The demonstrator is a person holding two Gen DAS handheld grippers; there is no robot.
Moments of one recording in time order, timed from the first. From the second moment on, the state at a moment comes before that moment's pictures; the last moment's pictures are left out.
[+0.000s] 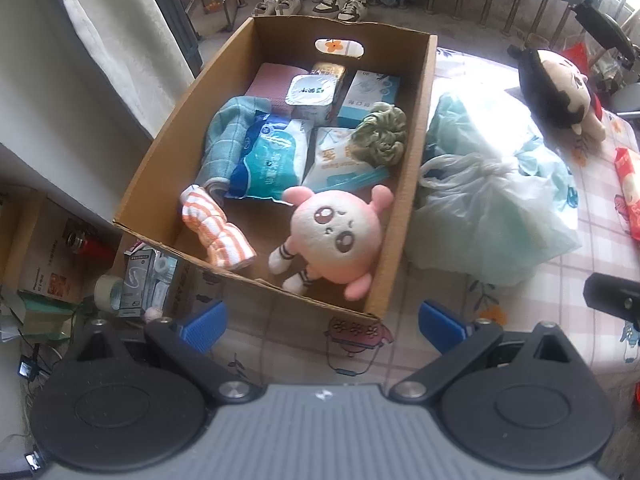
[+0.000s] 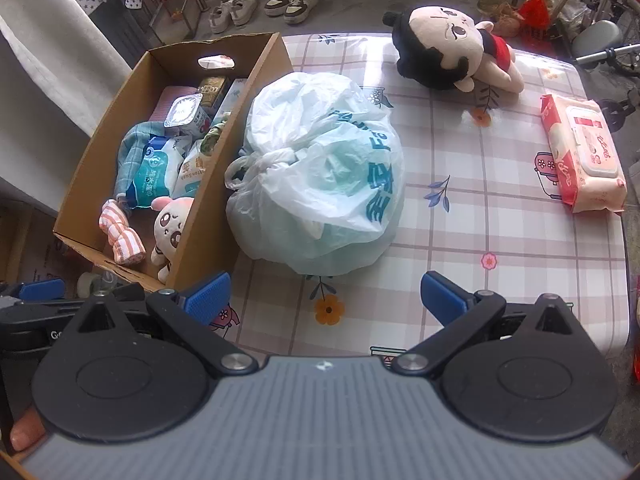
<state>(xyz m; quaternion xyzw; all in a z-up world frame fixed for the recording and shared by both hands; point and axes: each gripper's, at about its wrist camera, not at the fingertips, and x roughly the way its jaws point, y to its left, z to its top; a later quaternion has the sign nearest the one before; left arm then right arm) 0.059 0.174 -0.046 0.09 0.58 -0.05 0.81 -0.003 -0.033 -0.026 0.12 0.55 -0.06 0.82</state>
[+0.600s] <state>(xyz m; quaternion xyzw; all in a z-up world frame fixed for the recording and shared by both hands) 0.072 0.210 -0.044 0.11 0.57 -0.06 0.81 -0.002 0.022 -0.025 0.12 0.56 -0.09 0.81</state>
